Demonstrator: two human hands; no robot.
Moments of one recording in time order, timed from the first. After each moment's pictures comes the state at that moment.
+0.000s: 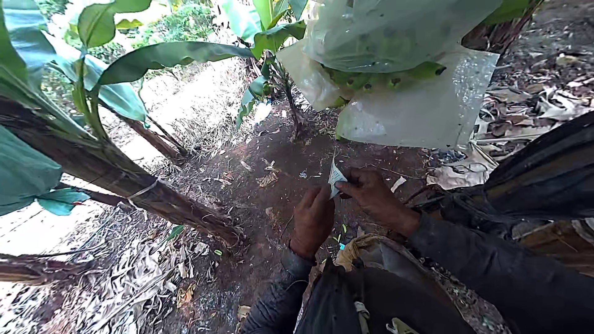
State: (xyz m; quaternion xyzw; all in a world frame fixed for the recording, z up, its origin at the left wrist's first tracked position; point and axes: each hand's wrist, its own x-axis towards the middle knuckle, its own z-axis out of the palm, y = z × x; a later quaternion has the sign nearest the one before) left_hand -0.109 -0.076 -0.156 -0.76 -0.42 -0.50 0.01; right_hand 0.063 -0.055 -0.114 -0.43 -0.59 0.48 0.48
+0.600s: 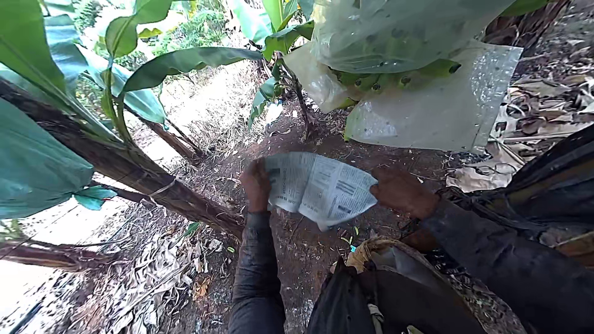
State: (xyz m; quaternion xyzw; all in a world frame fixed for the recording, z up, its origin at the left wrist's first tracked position) left_hand -0.250 0.025 -0.121 -0.59 -0.70 -0.40 0.03; right_hand 0.105 -0.026 -0.112 -0.64 -0.74 0.21 0.05
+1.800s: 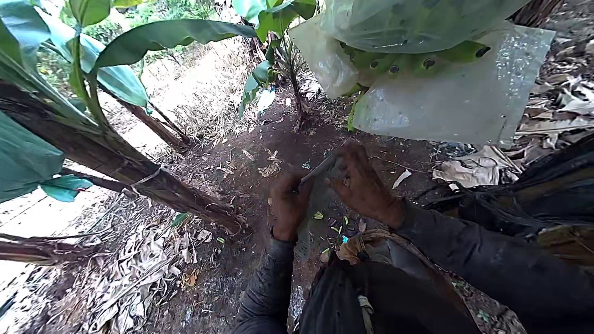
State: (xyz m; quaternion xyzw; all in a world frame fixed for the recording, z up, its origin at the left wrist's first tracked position) left_hand -0.169 -0.049 -0.147 -0.67 -0.45 -0.57 -0.17; right_hand 0.029 -0.042 -0.112 -0.49 -0.74 0.22 0.40
